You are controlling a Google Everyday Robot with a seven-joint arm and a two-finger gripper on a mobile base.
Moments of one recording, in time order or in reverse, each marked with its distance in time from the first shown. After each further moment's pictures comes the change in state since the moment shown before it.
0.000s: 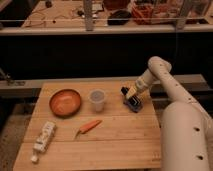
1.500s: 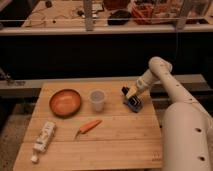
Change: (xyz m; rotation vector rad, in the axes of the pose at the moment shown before) arm 0.001 -0.001 -0.002 0.000 -0.014 0.042
